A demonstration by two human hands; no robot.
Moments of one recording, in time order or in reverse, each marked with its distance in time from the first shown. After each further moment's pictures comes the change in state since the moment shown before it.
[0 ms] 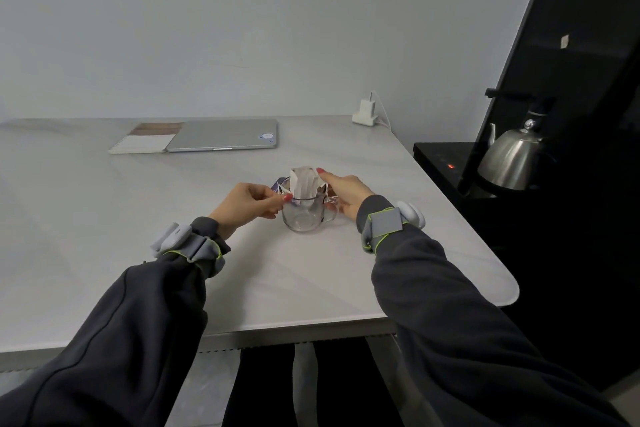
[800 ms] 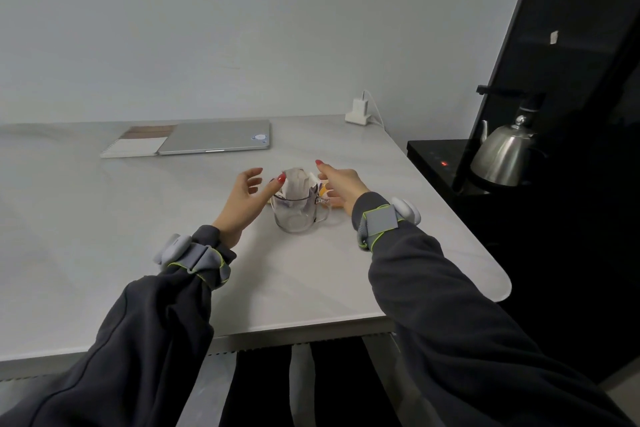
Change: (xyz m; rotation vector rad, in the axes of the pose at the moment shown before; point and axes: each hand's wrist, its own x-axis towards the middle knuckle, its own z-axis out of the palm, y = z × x) left_hand 0.002 0.004 0.023 -0.101 0.240 -0.012; right_hand -0.075 -0.040 -0.014 0.040 0.015 -0.063
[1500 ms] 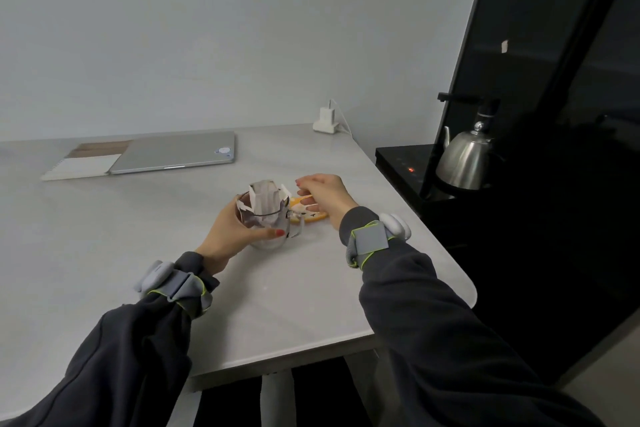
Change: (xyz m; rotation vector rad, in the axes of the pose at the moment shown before) left_hand 0.017 -0.010 0.035 -0.039 -0.294 0.141; right_hand -0.005 -0.007 -0.033 0.051 0.028 -0.110
